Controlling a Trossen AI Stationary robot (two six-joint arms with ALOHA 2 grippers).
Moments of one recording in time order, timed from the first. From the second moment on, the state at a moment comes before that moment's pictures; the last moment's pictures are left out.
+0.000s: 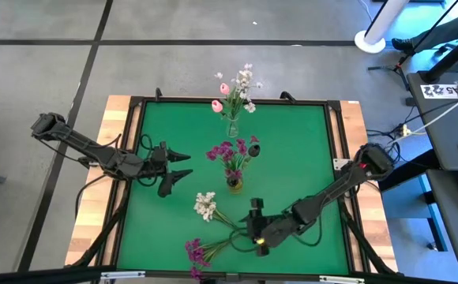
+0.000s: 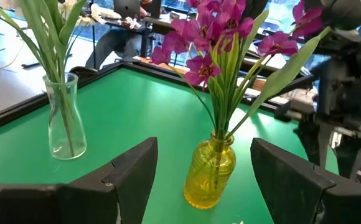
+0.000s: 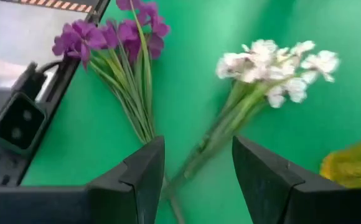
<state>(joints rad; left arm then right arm) -0.38 0.79 0.37 0.21 -0.63 -0.34 0.62 1.80 1.12 -0.04 0.40 0.30</state>
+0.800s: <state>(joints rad) -0.38 0.79 0.38 0.20 -0.64 -0.34 0.53 2.00 1.18 -0.02 0.29 0.60</state>
